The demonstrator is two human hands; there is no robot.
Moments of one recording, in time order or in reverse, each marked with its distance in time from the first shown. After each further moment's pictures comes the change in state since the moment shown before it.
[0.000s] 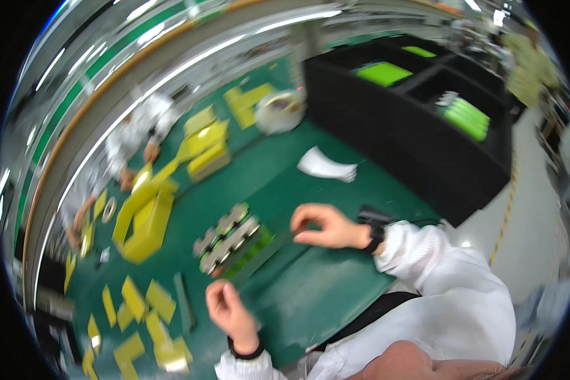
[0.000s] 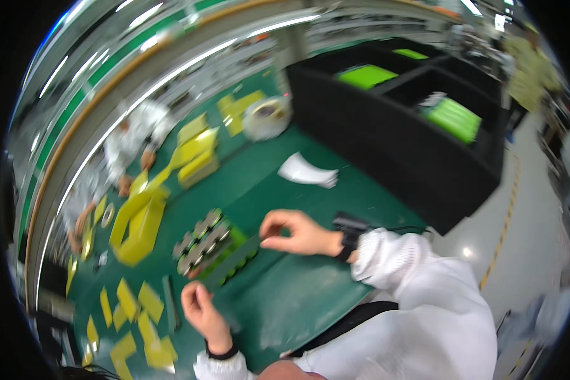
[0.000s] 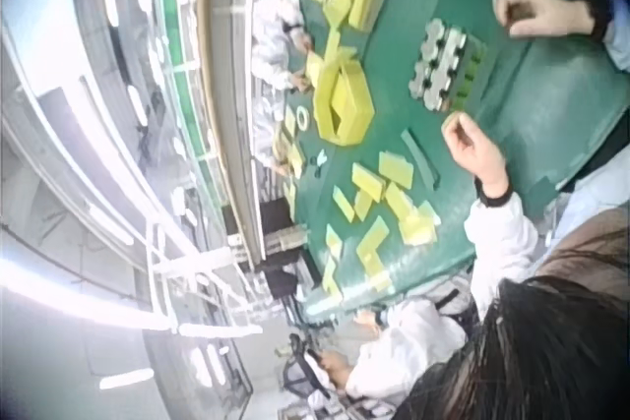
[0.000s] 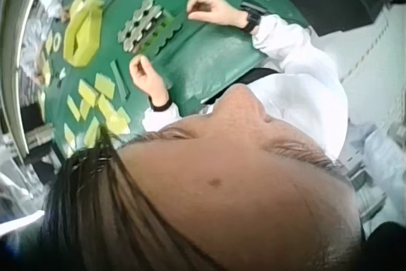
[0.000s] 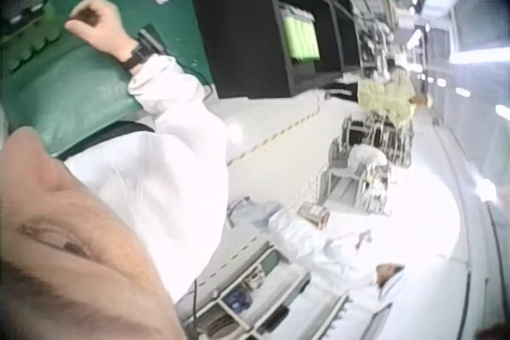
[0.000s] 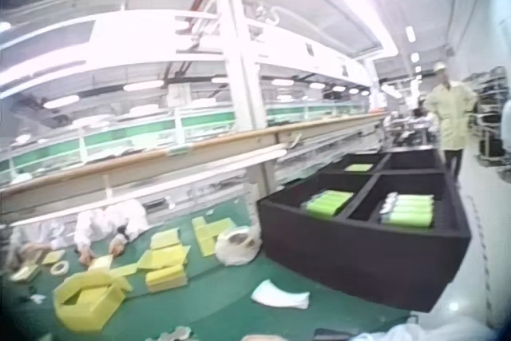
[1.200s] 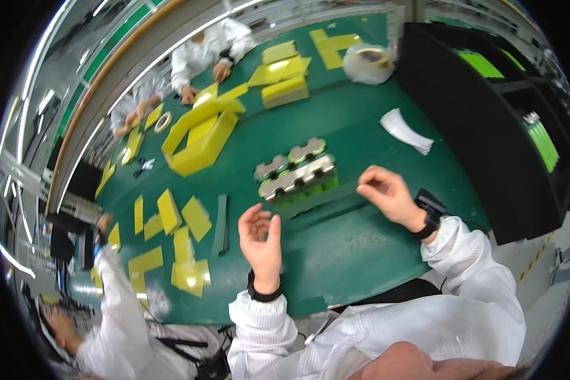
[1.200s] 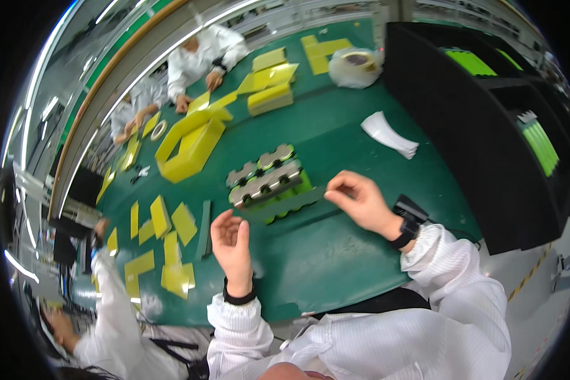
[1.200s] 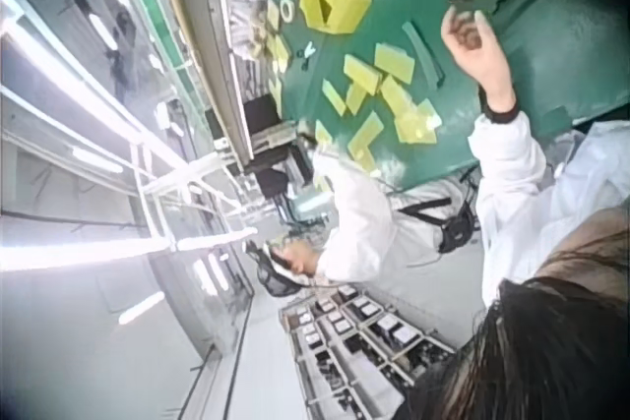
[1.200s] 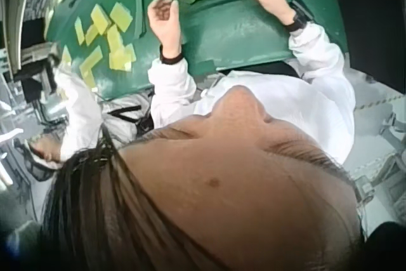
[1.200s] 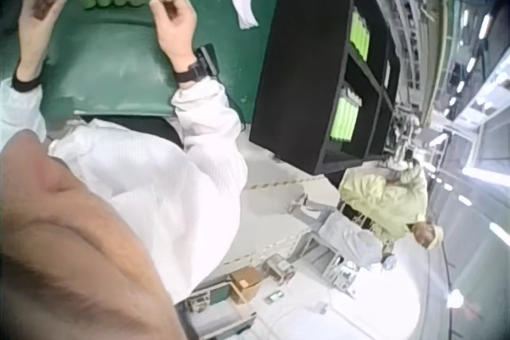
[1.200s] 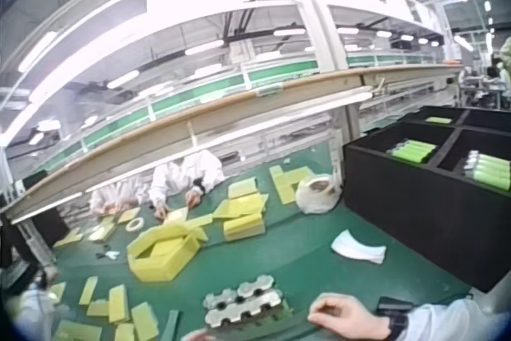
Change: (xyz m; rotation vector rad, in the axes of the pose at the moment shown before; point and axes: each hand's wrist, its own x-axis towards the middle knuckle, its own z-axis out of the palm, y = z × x) left_hand 0.011 0.005 -0.011 -0.046 0.067 -0.096; right_hand -0.004 -0.005 0.019 0.143 0.062 0.222
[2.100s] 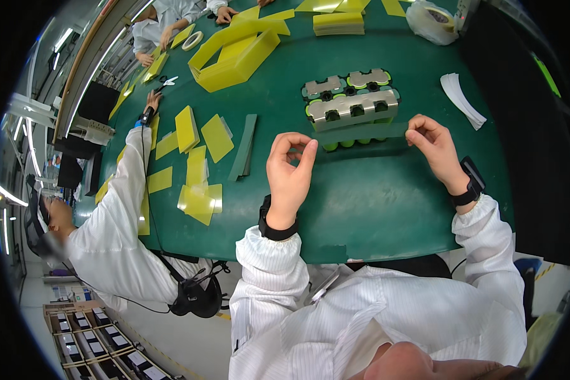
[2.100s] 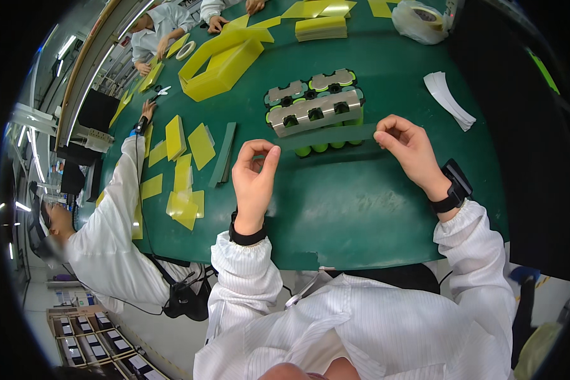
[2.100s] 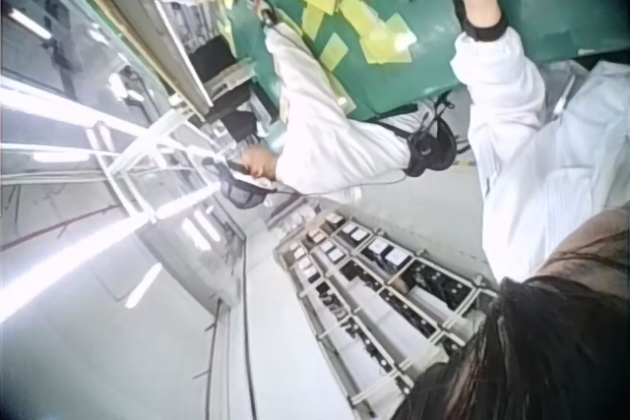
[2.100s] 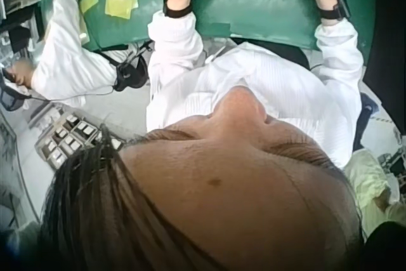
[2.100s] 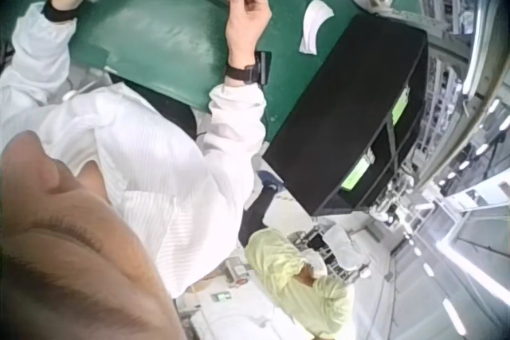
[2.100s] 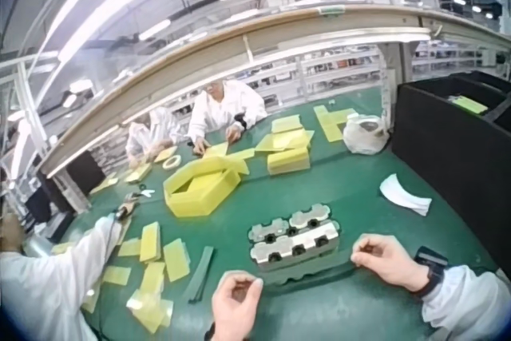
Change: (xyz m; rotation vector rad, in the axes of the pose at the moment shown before) left_hand 0.013 -0.014 -0.022 0.194 -0.110 0.030; right_hand 0.016 0.010 0.005 -0.011 -0.077 0.154
